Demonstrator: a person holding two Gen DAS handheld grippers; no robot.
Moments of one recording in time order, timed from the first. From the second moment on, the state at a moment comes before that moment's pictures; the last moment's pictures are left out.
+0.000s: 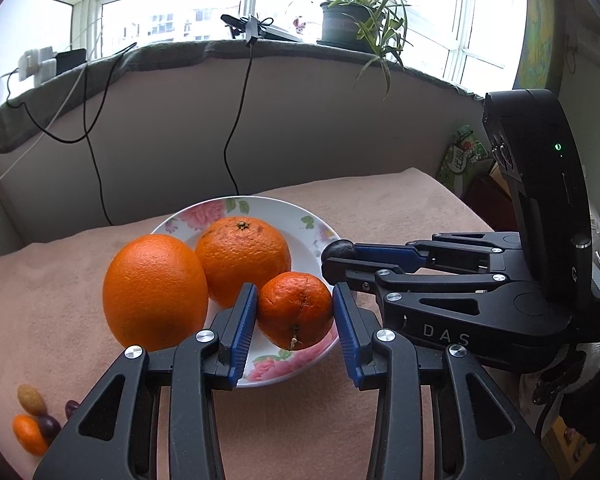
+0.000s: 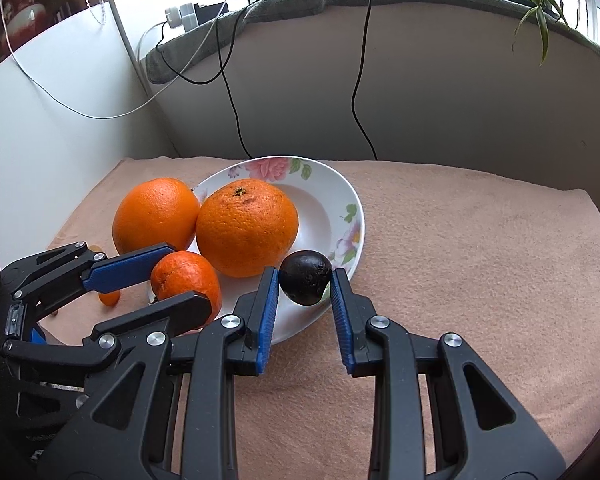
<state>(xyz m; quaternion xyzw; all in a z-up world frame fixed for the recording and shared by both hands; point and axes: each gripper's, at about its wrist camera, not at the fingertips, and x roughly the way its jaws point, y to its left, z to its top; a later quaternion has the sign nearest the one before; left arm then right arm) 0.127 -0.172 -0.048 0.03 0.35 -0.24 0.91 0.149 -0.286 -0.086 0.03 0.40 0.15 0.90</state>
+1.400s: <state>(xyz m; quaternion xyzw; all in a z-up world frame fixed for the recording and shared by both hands) 0.087 -0.135 -0.011 0.02 0.30 -0.21 0.93 0.120 -0.277 -0.050 0.04 0.36 0.13 0.92</state>
